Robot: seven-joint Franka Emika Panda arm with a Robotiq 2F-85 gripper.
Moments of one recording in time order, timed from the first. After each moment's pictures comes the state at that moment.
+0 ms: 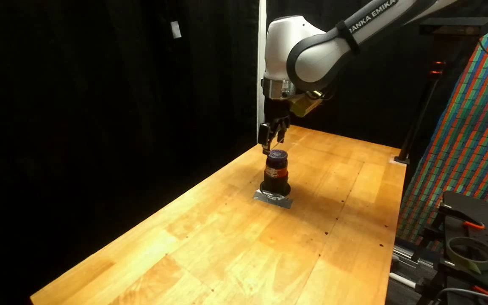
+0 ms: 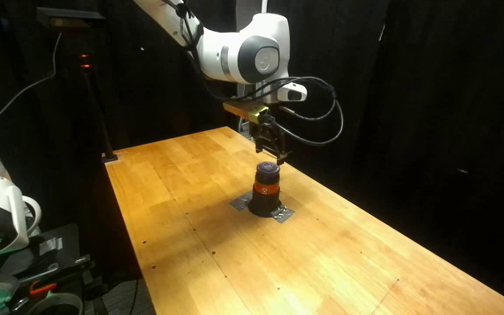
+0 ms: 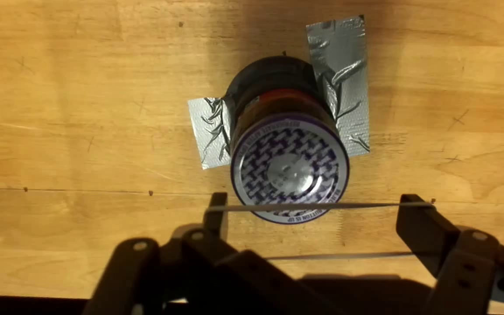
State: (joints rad) arm 0.12 0.53 0.09 -1.68 -0.14 2.27 0.20
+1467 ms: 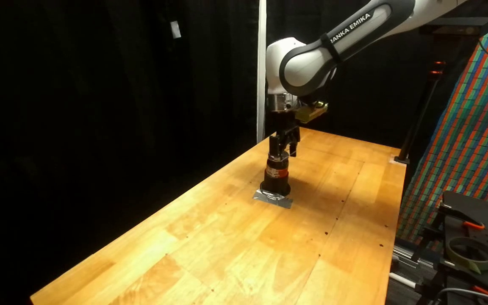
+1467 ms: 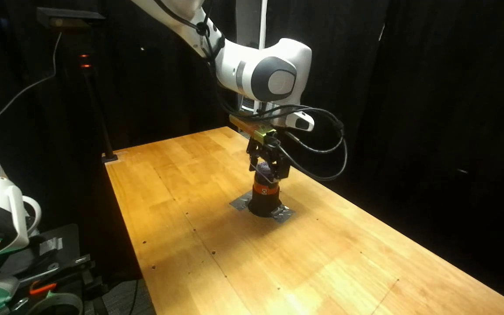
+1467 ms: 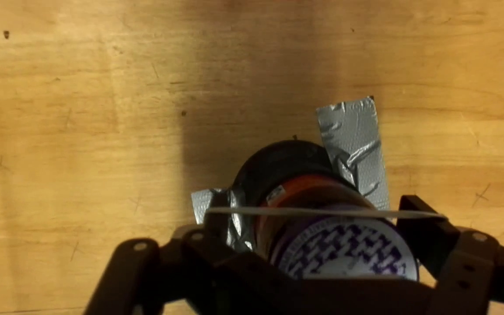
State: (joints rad) arm 0.09 0.61 0.06 -1.62 0.01 2.08 0.09
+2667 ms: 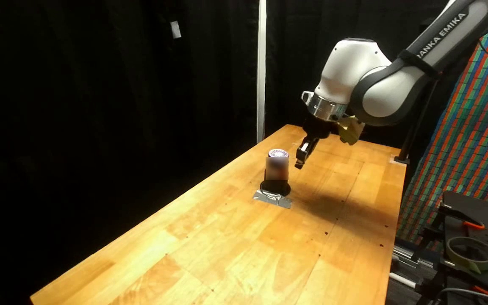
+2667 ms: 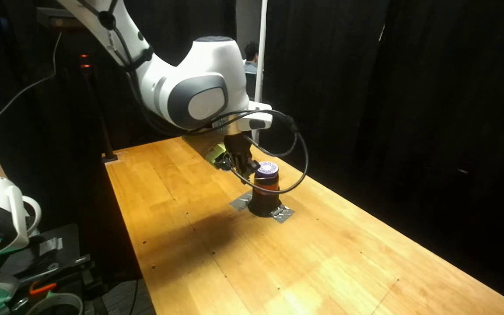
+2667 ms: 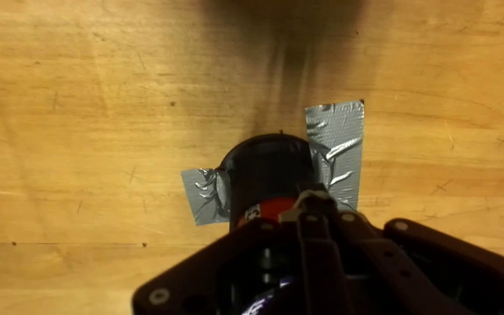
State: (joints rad) arm 0.11 0.27 0.06 -2.28 -0.04 2.84 0.09
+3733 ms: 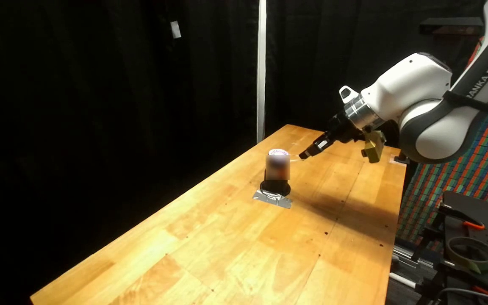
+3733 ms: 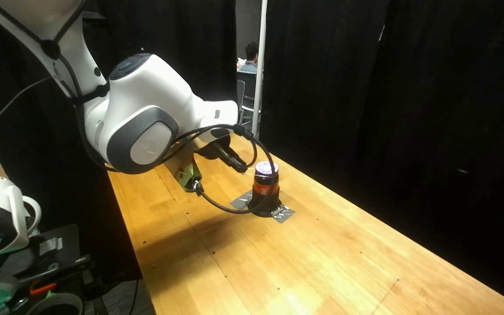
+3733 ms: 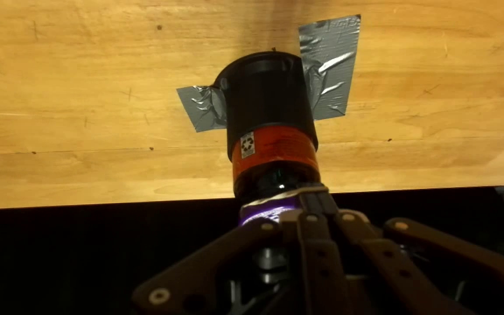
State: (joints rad) arm 0.36 0.22 -0.17 -2.59 -0.06 3.53 0.17
